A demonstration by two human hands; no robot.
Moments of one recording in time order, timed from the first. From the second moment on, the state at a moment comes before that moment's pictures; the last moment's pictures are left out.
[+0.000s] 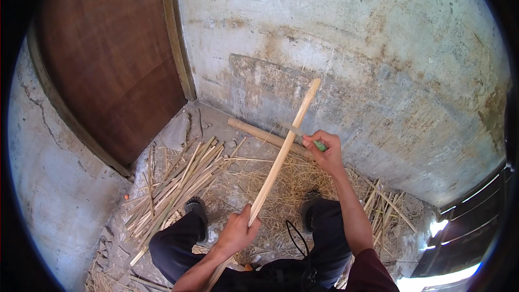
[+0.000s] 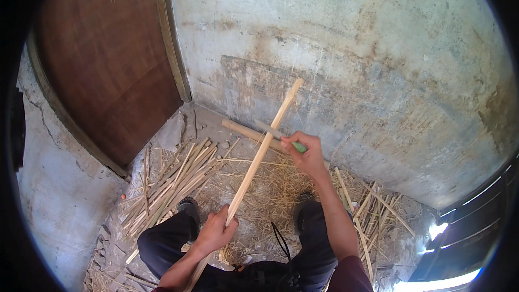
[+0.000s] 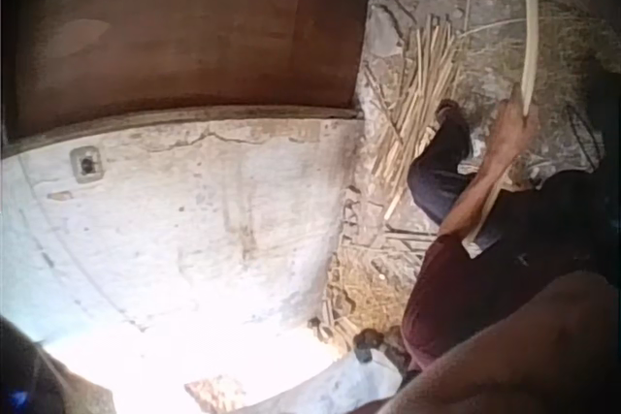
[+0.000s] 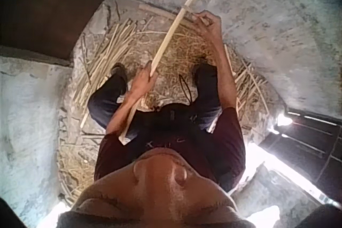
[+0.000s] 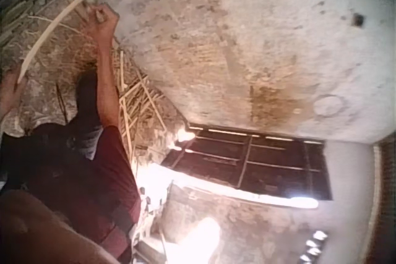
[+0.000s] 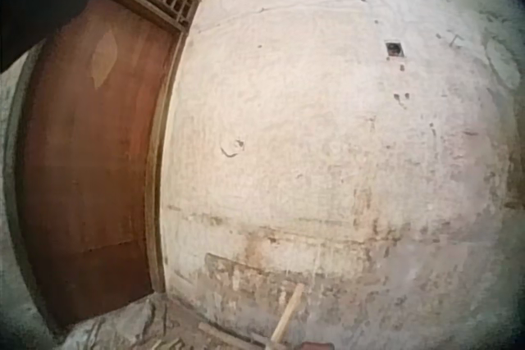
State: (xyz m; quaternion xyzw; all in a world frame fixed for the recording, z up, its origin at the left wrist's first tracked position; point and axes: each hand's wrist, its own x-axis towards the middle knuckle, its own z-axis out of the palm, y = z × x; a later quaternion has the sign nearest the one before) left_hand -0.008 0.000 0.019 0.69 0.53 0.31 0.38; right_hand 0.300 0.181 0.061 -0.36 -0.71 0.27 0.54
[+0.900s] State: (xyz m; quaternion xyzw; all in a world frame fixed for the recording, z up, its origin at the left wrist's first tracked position) left_hand -0.022 0.006 0.021 0.70 0.53 0.32 0.35; right_hand 0.254 0.141 0.053 -0.36 -0.79 0.28 0.41
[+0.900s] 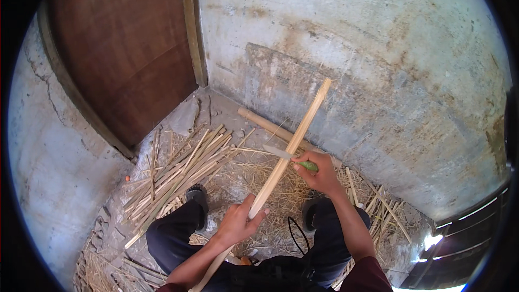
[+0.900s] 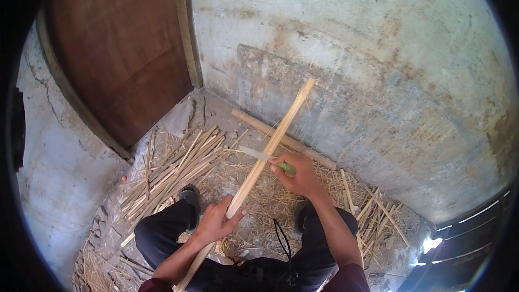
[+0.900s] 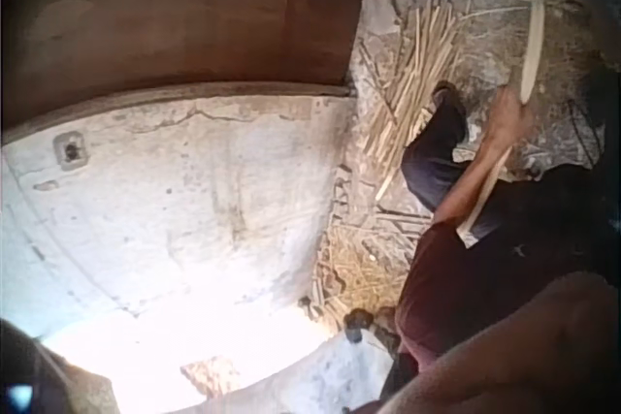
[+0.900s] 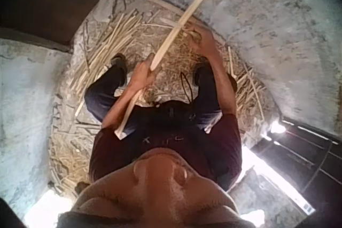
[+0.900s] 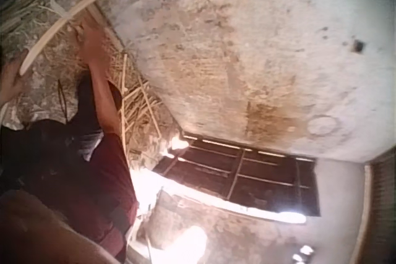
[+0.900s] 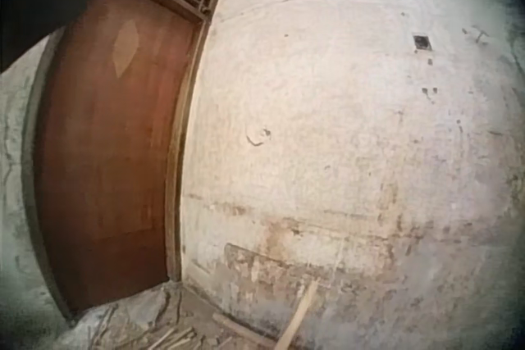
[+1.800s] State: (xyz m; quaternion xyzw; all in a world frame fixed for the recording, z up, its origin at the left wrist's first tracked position) left_hand -0.023 0.019 0.020 0.63 0.55 0.37 0.39; right_hand 0.225 0.123 0.039 -0.33 -0.82 0.21 0.43
